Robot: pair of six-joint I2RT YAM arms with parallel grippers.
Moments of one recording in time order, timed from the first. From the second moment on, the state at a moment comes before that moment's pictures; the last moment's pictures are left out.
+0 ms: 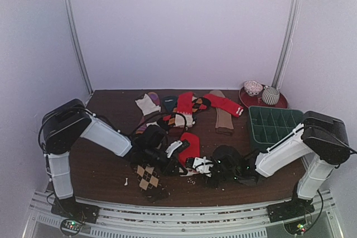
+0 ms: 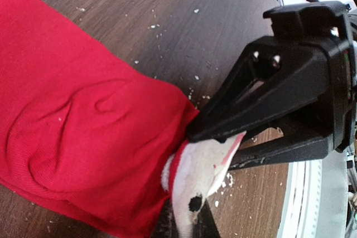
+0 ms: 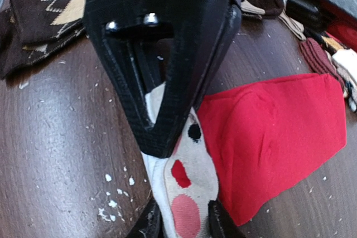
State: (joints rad) left arm -0.90 1.97 0.92 0.23 0.64 -0.23; right arm 1.07 1.70 0.56 0.47 0.04 -0.31
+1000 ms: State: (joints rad) left arm -0.96 1.70 0.69 0.45 0.33 0.16; right arm 0.78 1.91 0.84 0.14 -0.77 0.19
